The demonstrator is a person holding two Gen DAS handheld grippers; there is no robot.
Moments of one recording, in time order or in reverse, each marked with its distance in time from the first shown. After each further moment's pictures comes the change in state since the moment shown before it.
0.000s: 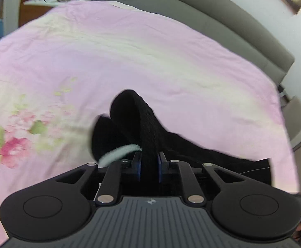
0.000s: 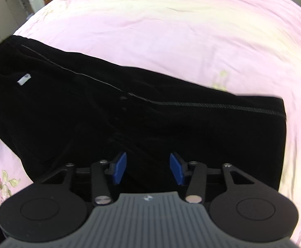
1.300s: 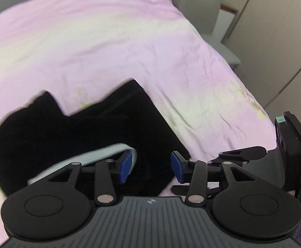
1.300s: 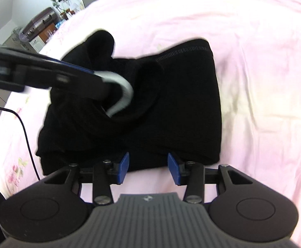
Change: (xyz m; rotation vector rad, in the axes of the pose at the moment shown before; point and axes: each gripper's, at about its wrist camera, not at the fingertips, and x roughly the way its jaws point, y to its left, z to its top) left arm 0.099 -0.338 -0.121 0.640 0.287 -0.221; right arm -0.073 -0.135 -0.110 0.205 -0.142 0.189
